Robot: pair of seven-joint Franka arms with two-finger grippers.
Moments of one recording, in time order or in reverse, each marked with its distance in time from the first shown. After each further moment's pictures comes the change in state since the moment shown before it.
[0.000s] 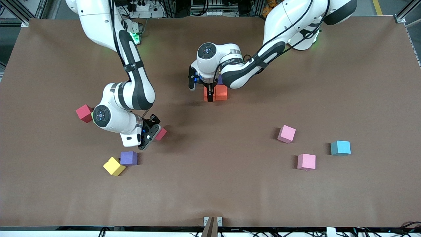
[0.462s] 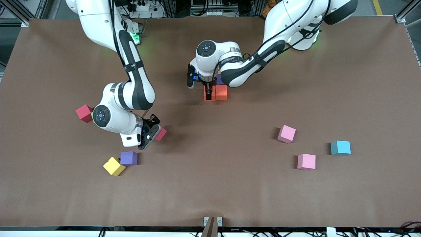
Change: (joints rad) left arm 0.032 -0.005 -0.048 0.001 0.000 -0.004 0.000; right arm 0.000 0.000 0.000 0.000 0.000 0.001 0.000
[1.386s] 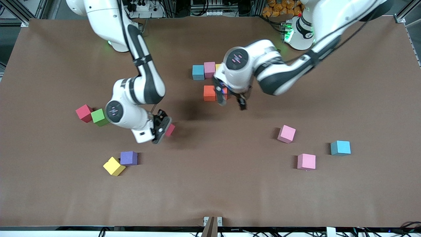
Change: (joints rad) left arm 0.510 -0.039 -0.344 0.117 0.000 -0.530 0.027; right arm 0.112 -0.011 -0.003 0.004 0.000 0.002 -0.136
